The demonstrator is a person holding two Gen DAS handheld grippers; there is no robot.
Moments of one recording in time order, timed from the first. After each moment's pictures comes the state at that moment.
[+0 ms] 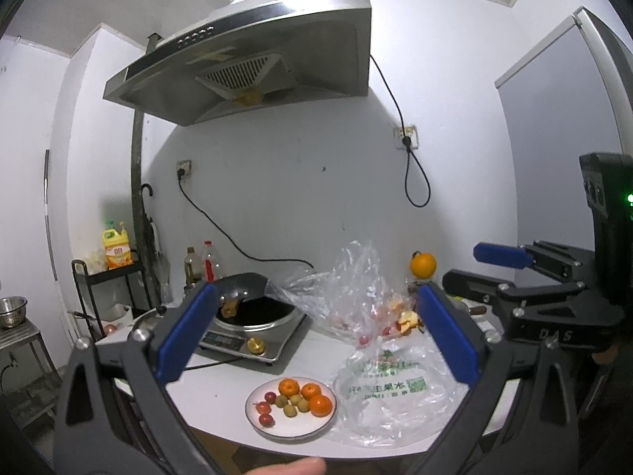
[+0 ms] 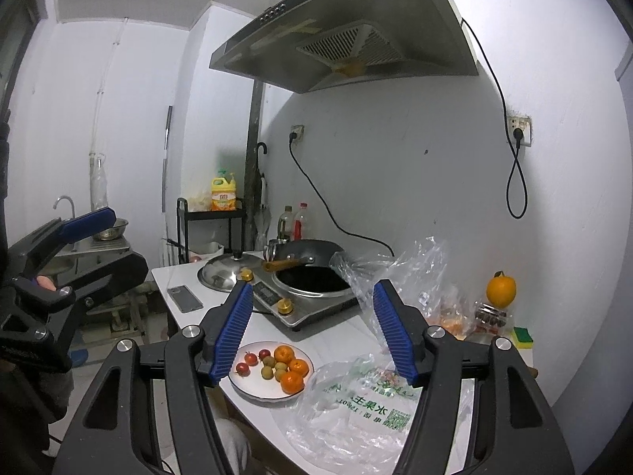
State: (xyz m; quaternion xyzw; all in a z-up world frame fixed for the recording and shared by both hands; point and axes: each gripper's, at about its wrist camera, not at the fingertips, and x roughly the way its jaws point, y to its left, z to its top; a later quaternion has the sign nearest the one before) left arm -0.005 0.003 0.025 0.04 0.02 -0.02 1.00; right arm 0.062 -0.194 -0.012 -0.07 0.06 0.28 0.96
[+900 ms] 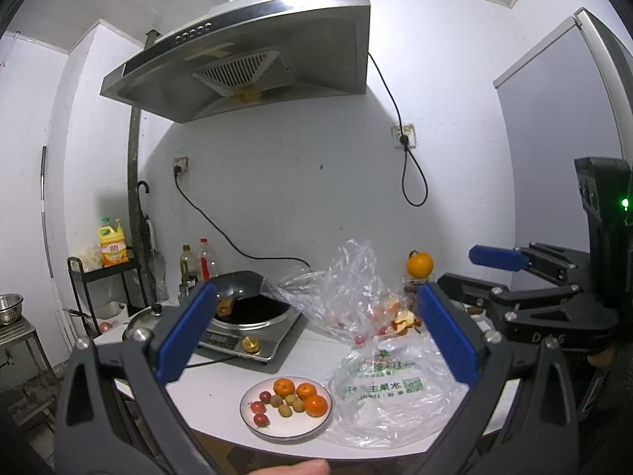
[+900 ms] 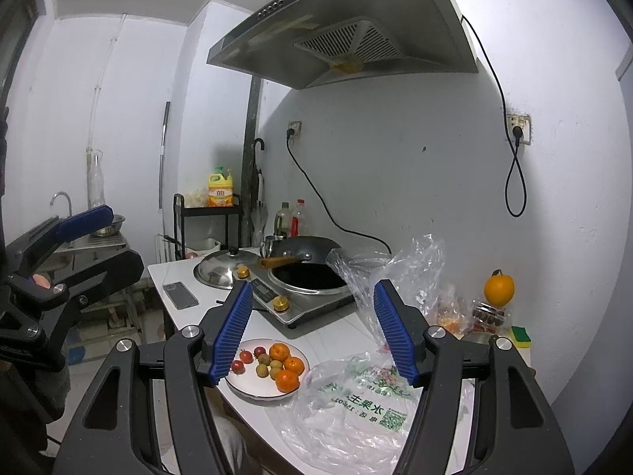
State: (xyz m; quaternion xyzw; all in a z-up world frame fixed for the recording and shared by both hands) left arm -0.001 0.002 0.025 0.04 0.02 -0.02 1.00; right arm 0.072 -0.195 -0.015 -0.08 0.07 0.27 0.96
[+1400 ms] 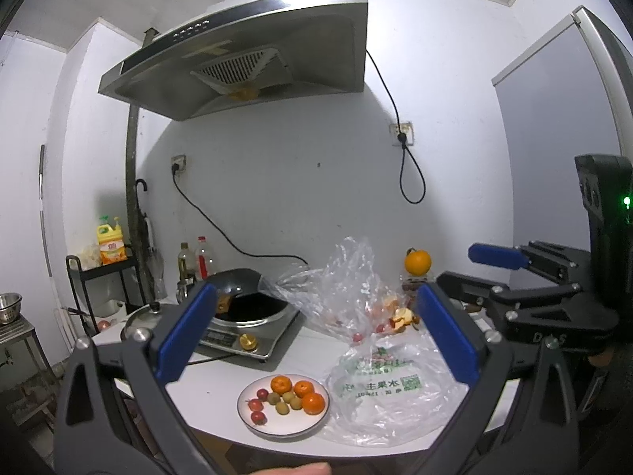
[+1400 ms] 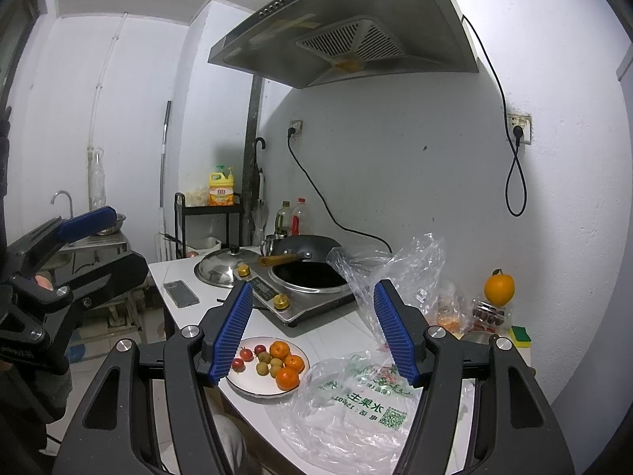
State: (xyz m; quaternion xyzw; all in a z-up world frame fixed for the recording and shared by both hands) left arm 0.000 0.000 0.022 0.04 0.02 -0.03 1.00; right arm 0.071 -0.193 -0.018 -0.08 0.07 0.27 0.96
